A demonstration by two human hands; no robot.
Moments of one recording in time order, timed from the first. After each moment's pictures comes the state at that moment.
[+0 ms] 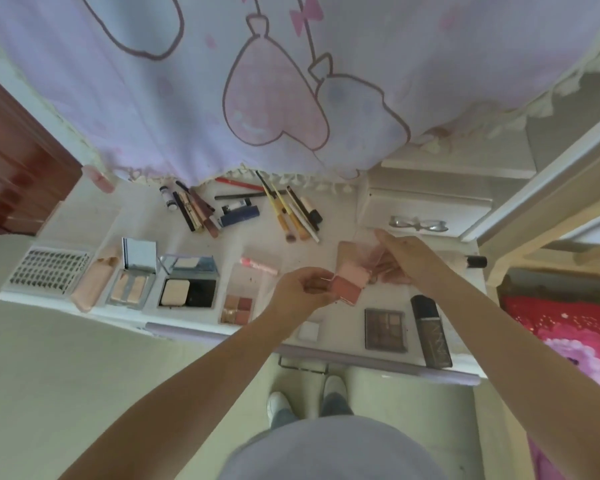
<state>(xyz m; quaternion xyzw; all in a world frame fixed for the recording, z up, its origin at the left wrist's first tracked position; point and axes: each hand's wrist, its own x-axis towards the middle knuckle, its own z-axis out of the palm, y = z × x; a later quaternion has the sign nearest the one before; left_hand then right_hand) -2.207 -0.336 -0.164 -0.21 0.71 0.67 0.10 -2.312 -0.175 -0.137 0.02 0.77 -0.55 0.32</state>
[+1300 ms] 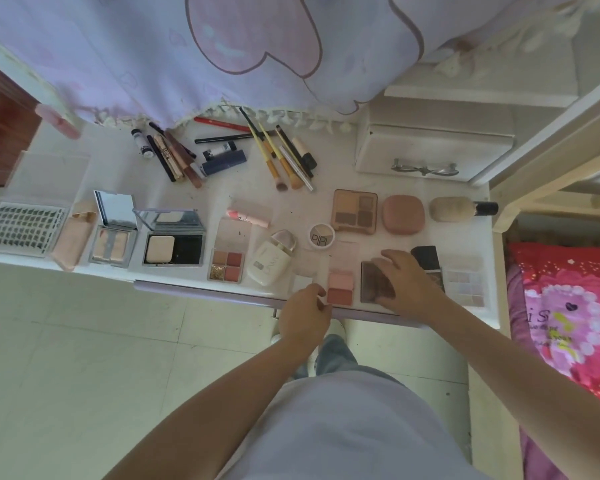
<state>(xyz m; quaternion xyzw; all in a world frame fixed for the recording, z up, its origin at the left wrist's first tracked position) -2.159 -0.280 -0.231 -0.26 0.88 0.36 0.18 -2.253 -0.123 -0.222 -0.28 0.92 -0.07 0.27</state>
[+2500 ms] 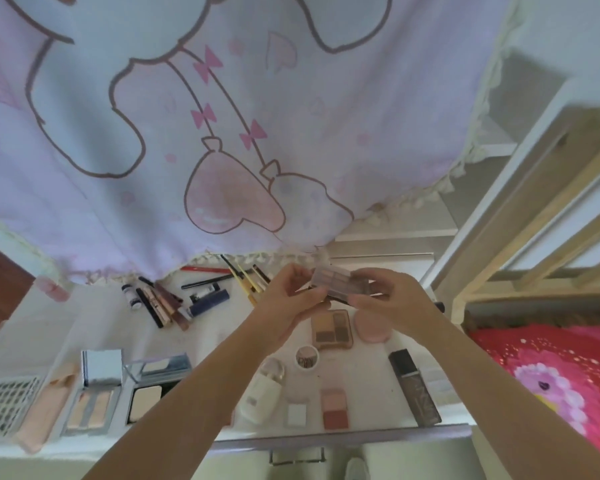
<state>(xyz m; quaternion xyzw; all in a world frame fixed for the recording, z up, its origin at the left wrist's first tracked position) -2.266 -0.345 -0.068 -0.05 0.55 0.83 0.13 -2.292 -0.173 -0.055 -0.12 0.85 -0.49 0.11</state>
